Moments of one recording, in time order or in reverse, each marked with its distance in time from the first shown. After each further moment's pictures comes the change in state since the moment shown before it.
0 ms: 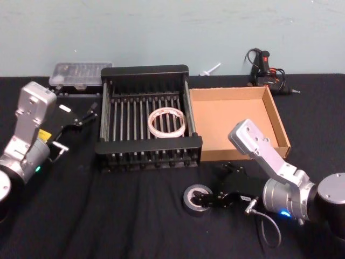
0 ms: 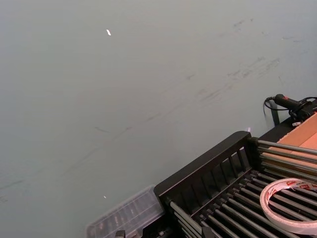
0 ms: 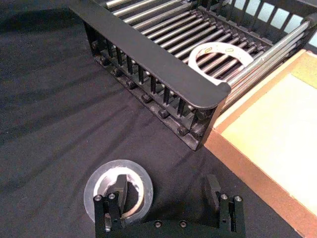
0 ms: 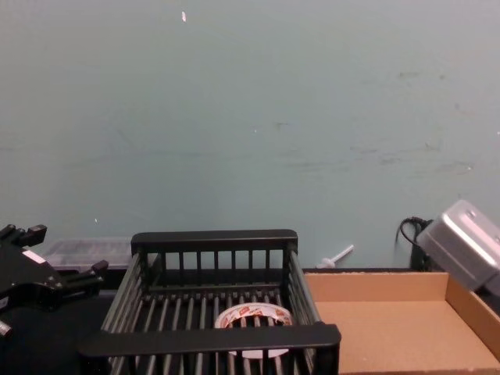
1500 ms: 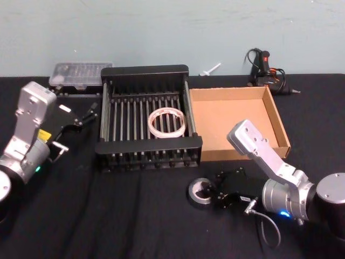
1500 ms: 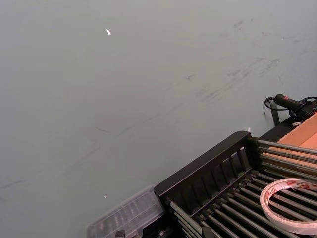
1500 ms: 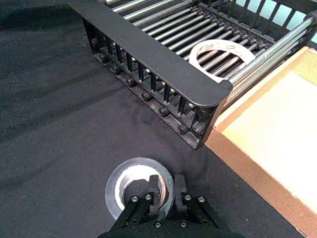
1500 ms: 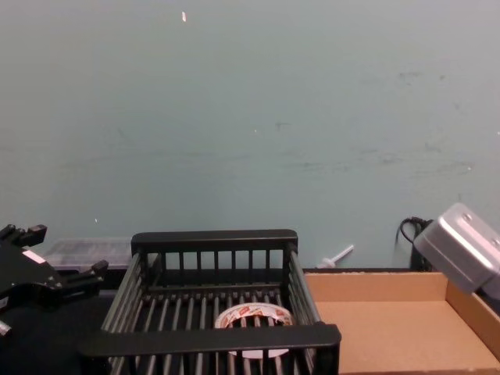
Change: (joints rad) left arm 0.000 0.000 0.000 0.000 0.000 0.000 0.000; right arm 0.005 -0.002 -0.005 0.007 -0.003 0.006 0.001
